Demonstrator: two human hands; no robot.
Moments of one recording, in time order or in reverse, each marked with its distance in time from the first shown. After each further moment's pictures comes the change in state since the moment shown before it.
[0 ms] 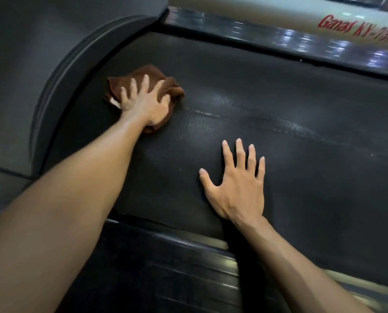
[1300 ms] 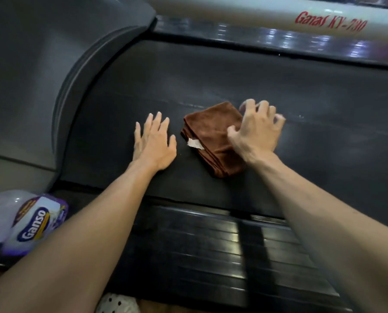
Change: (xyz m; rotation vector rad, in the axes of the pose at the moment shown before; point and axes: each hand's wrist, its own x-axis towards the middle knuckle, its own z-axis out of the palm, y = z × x) left_hand -0.139 0.009 0.026 -0.106 0.124 0.176; right_hand 0.045 0.016 -0.072 -0.025 0.265 0.140
